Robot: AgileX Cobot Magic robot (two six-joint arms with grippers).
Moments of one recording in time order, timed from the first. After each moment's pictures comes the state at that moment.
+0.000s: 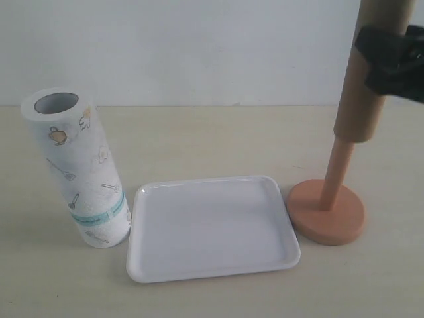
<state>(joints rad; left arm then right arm) -0.07 0.00 0.00 -0.14 0.31 0.09 0.17 1.14 -0.50 -0.38 -0.71 0.40</state>
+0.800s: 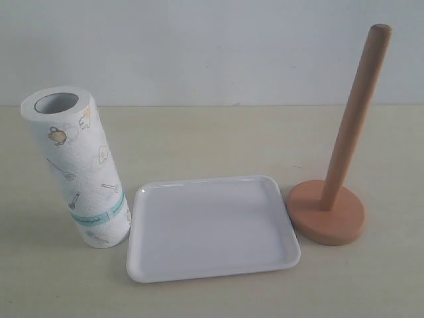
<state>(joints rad) -0.07 0.00 0.00 -0.14 0.31 0.09 0.21 0.93 -1.01 -1.15 -0.50 0.93</state>
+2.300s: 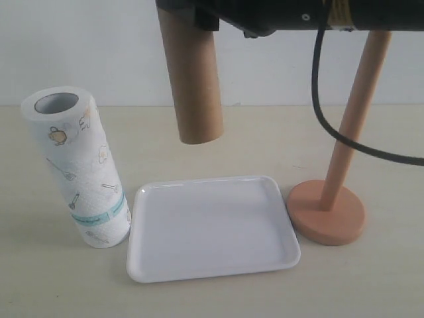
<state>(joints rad) -0.07 0.00 0.00 -0.14 0.31 0.09 0.70 1.34 -1.11 -1.75 -0.20 1.94</state>
